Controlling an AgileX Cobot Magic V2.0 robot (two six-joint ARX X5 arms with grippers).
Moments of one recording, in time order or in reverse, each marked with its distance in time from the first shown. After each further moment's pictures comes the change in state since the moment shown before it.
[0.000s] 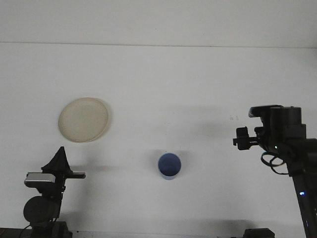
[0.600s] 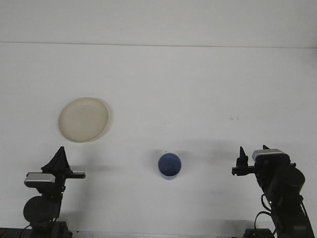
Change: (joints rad) left arm 0.000 0.000 0.000 0.000 0.000 0.000; right arm -0.022 -0.609 -0.730 0.632 -0.050 0.009
